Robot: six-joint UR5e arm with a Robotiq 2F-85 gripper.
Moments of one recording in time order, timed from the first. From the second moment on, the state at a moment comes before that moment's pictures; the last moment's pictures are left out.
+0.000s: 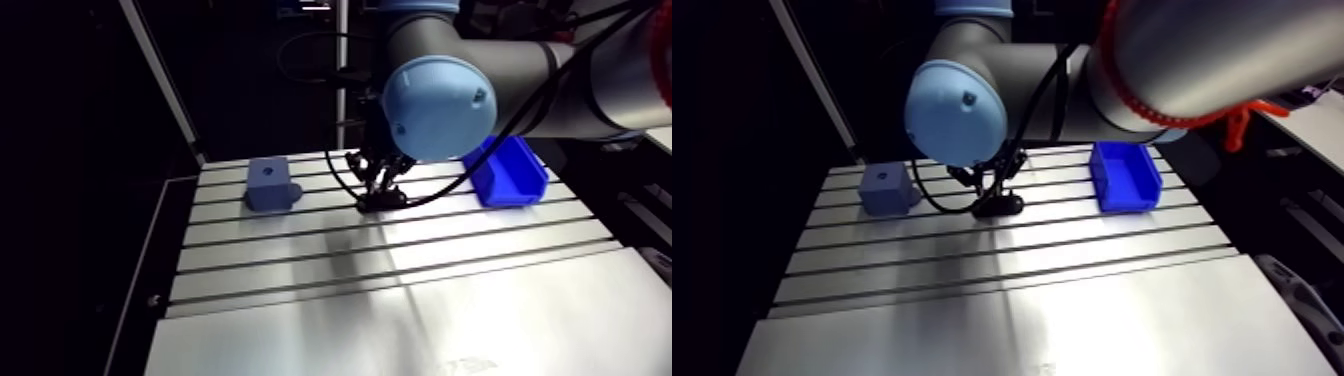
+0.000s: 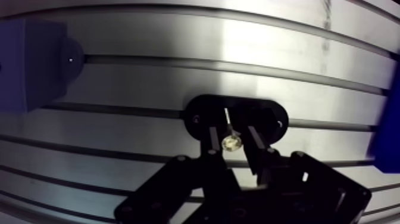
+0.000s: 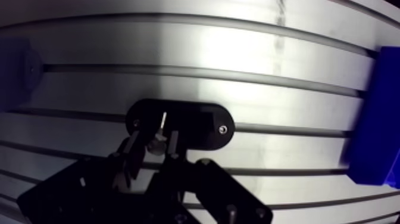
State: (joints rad) arm -0.17 -1.22 1.97 -2.42 -1.56 -1.84
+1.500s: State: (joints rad) arm -0.17 -1.22 1.97 -2.42 -1.56 -1.84
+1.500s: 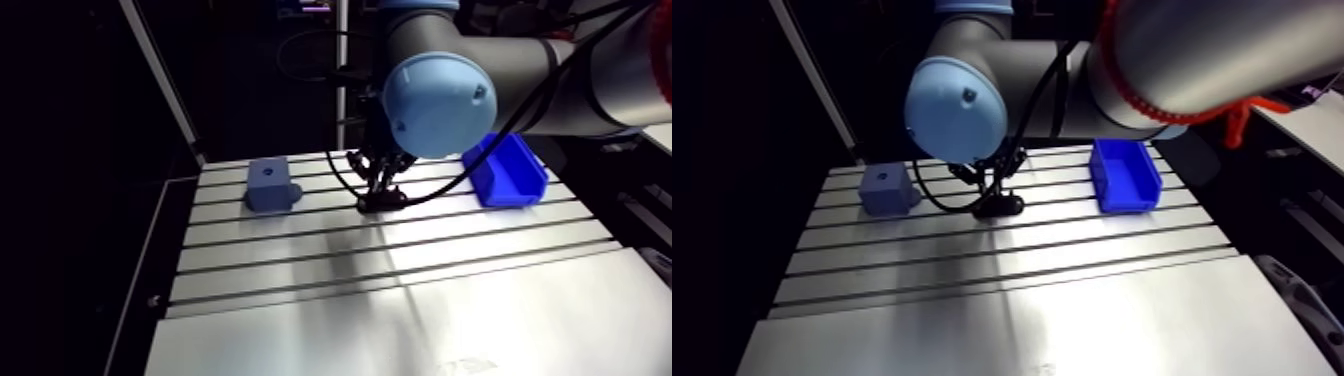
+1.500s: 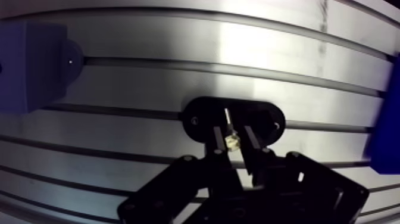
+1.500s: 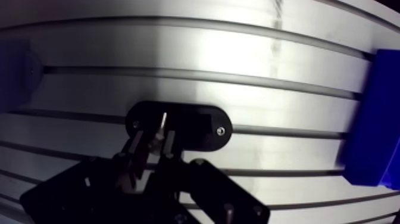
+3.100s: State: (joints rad) arm 0.00 -1.25 1.51 -1.80 -1.59 -1.98
